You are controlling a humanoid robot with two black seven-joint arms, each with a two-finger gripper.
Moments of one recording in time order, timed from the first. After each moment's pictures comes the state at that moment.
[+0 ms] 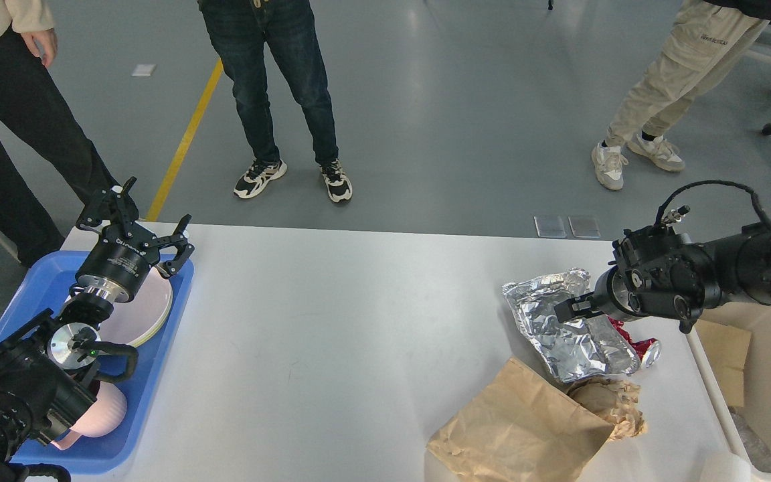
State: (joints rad) left arm -0.72 0.24 -0.82 -0.20 -0.06 -0.73 -0.30; right arm 1.38 -0.21 -1.20 0.87 -0.53 0.18 -0.01
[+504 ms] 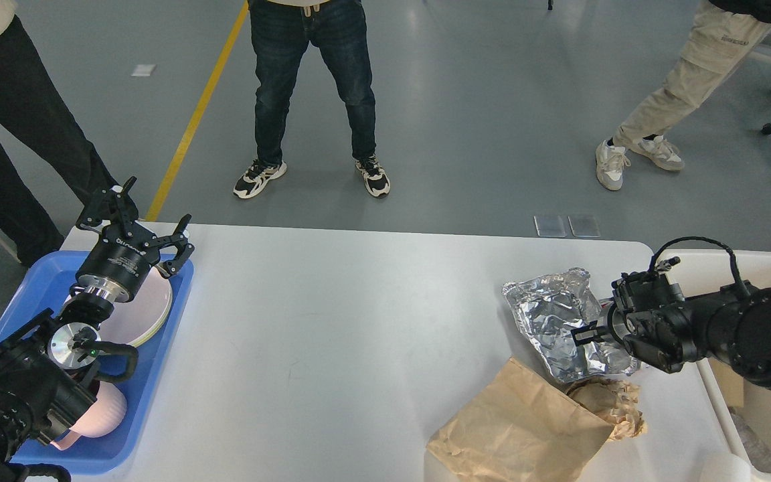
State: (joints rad) left arm -0.72 0.23 -0.82 -0.20 -0.06 -0.73 -0.30; right arm 1.09 -0.15 -1.13 0.55 -0.60 0.17 -0.01
